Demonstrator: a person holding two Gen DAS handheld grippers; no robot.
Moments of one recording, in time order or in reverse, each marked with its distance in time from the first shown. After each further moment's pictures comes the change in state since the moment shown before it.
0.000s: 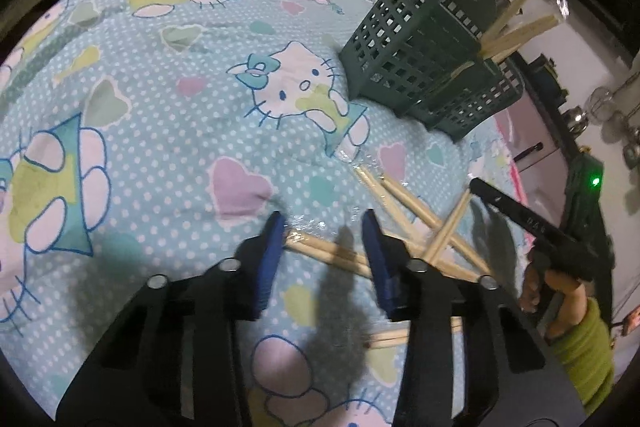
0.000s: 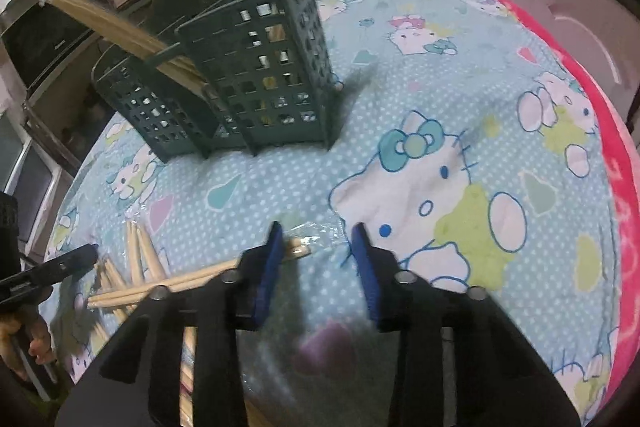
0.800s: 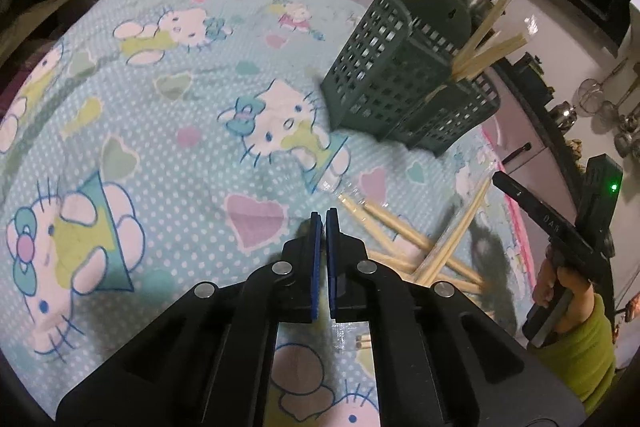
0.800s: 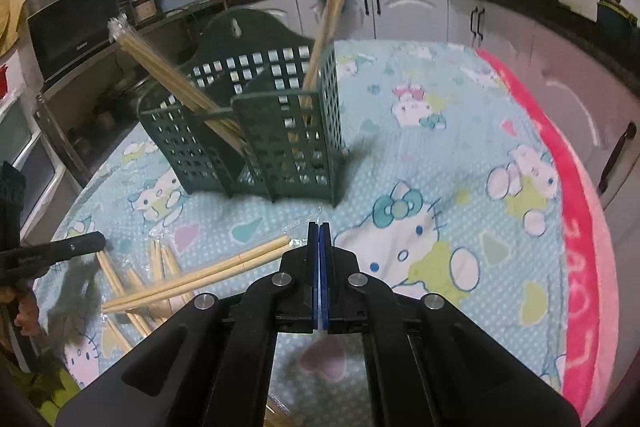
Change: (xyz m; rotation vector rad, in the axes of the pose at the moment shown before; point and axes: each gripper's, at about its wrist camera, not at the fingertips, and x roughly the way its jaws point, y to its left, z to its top) left arm -0.024 -0.007 0.017 0.059 -0.054 -0.037; right arm -0.053 0.014 0.011 -0.106 -0.163 -0.030
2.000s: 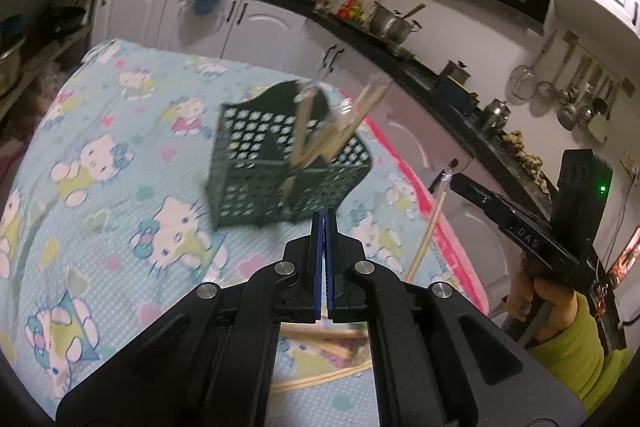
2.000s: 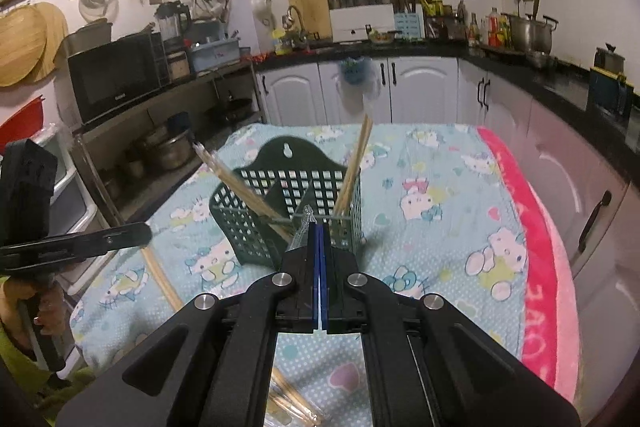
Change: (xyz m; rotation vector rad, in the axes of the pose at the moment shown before) left arm -0.048 -0.105 0.043 0.224 -0.151 -0.151; right arm -0.098 0.020 0.040 -0.035 -0.230 0.057
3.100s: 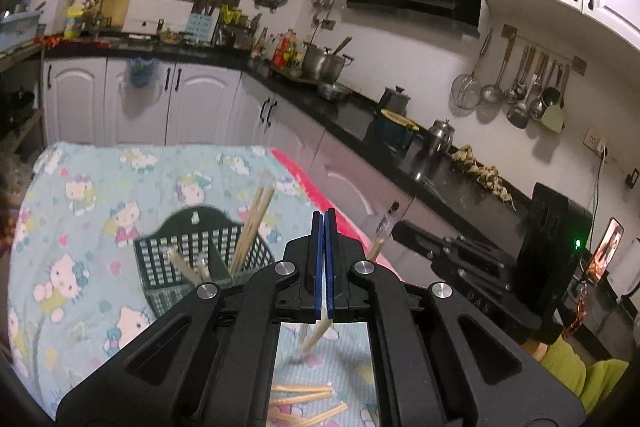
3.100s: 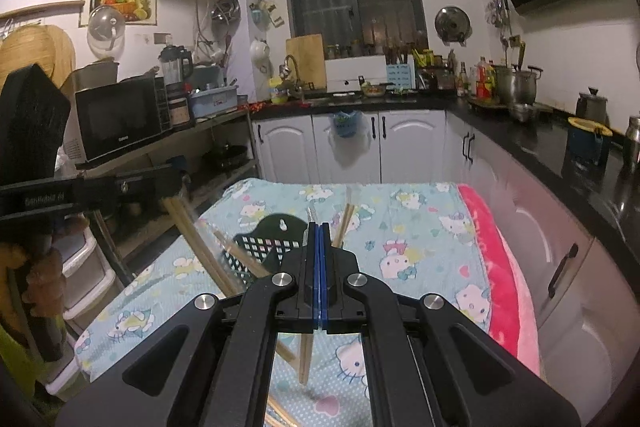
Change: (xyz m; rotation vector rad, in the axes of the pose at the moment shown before) left arm -0.019 -0.096 0.079 0.191 -0.131 -0.115; right arm -0.058 0.001 0.041 -0.030 -0.168 -0.038
